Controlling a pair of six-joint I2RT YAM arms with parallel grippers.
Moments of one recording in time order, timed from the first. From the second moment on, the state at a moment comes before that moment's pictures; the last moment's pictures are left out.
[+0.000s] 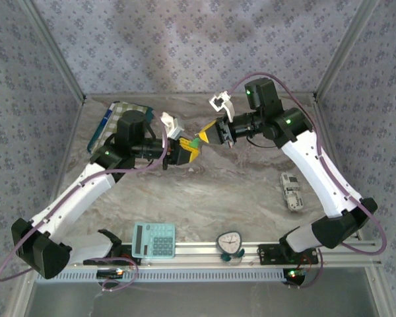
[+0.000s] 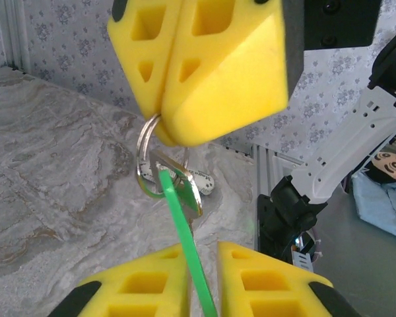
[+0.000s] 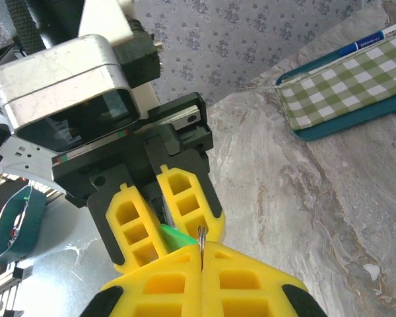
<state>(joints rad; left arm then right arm) -0.59 1.18 1.14 -0.30 0.89 -0.04 0.54 1.45 1.71 -0.90 -0.85 -0.02</state>
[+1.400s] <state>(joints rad) -0.58 1.25 1.26 -0.45 0.72 -0.11 0.54 1.02 0.75 0.14 -0.45 0.14</state>
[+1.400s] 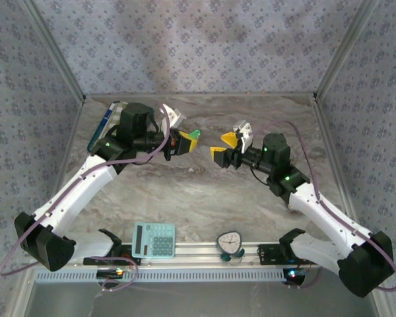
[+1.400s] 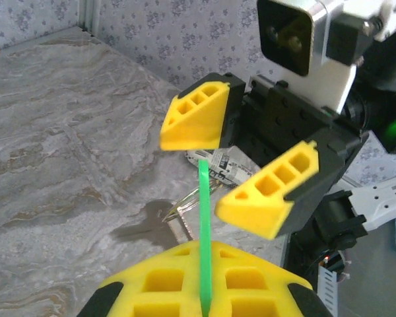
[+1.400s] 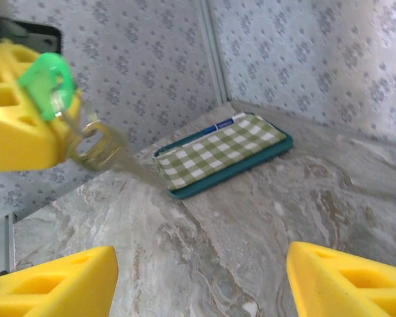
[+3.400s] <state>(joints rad) -0.58 1.27 1.28 -0.45 0.78 -0.18 0.95 1.16 0.72 0.56 0.28 -0.36</state>
